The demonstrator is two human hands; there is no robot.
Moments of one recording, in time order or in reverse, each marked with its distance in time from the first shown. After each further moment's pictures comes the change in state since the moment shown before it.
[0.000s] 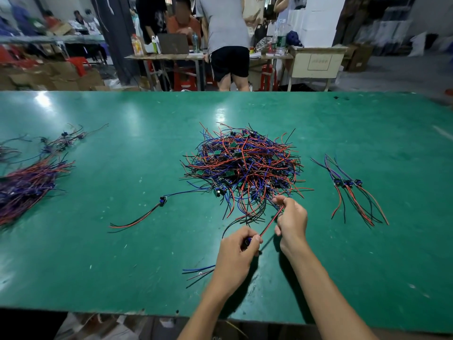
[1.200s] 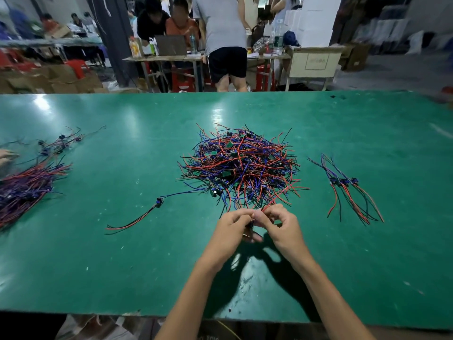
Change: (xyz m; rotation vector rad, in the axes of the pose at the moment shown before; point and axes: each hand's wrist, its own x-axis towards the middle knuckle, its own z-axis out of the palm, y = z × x) left_hand 0.034 0.039 -0.019 -0.356 -0.201 -0.229; right_hand -0.015 0.009 -0.032 -0.320 -0.455 -0.470
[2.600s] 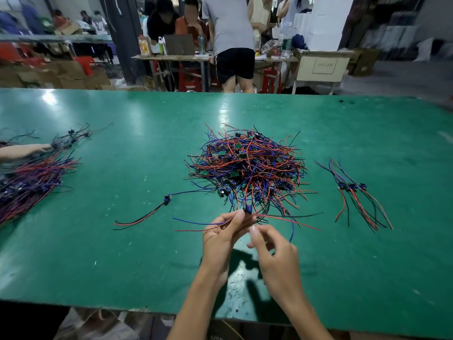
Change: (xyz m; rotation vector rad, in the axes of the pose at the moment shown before) left_hand -0.014 -0.027 -0.011 -0.680 0.284 0.125; right_hand -0.062 -0.036 0.039 -0.186 0.106 -0.017
